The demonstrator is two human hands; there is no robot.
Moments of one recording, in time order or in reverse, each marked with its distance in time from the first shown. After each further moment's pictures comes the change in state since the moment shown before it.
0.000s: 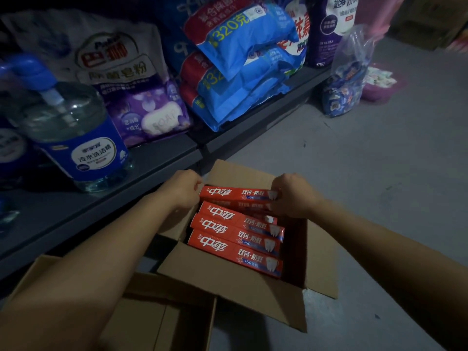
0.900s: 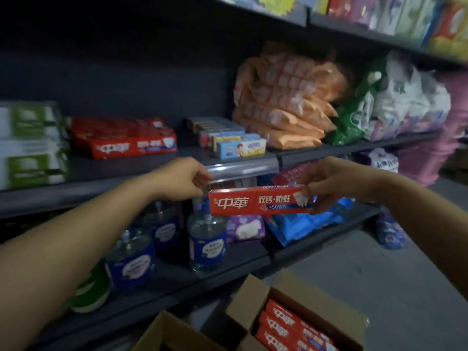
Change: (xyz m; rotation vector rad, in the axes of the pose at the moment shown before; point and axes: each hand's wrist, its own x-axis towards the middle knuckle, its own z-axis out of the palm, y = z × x) left_hand -0.221 -0.010 -0.296 0.036 0.434 0.150; right_hand -0.068 -0.170 -0.301 0.519 -0.134 -0.378
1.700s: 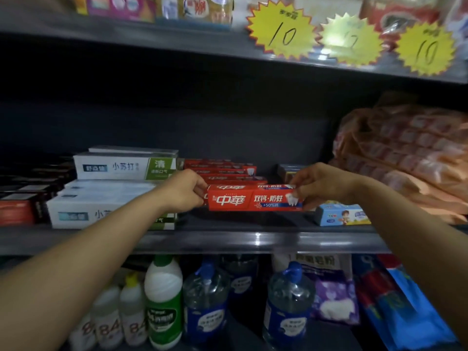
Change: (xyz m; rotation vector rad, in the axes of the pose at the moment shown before) left_hand -0.054 -0.097 -0.123 -0.040 0.357 -0.473; right_hand 0.183 -0.170 0.048 -0.011 -0.178 -0.261
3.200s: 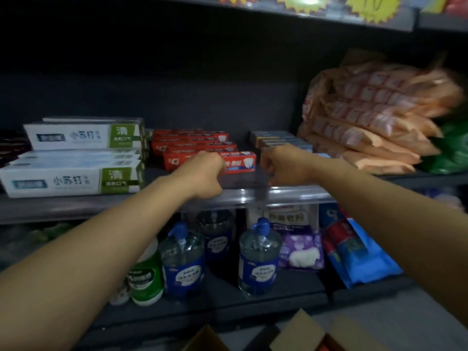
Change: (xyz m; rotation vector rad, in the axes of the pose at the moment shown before) left_hand -0.017 0.067 0.070 0.394 0.029 0.240; right_hand -0.031 0.024 0.026 -0.855 0.182 -0.253
